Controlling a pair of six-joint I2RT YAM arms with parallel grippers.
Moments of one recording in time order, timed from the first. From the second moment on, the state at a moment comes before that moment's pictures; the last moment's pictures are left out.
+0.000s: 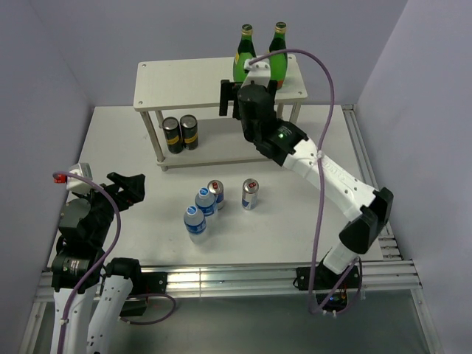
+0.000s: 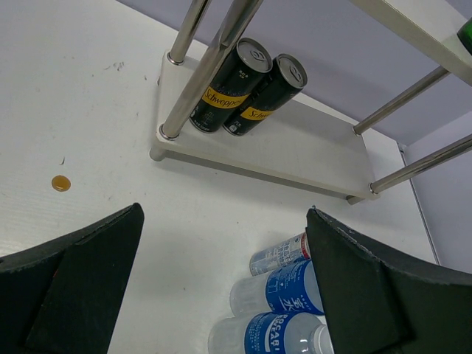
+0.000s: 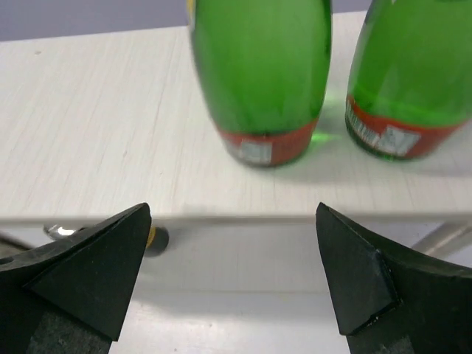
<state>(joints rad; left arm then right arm) -0.09 0.35 0.78 -0.57 -0.02 -0.54 0.76 1.64 1.76 -0.30 0.66 0.22</state>
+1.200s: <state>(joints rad) -0.09 0.34 0.78 -0.56 -0.02 -0.54 1.58 1.68 0.95 0.12 0.75 0.58</state>
